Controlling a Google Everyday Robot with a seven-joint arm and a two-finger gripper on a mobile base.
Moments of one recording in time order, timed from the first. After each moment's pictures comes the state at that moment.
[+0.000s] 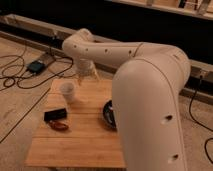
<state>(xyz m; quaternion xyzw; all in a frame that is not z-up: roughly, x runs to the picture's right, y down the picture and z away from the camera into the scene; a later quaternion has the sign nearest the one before) -0.099 -0.023 0.780 -0.20 0.19 0.60 0.75</state>
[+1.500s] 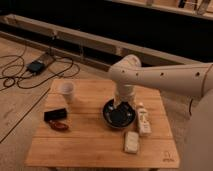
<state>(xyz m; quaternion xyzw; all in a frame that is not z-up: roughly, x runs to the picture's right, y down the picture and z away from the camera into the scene) 0.123 0.079 0.743 -0.17 0.27 0.71 0.62</state>
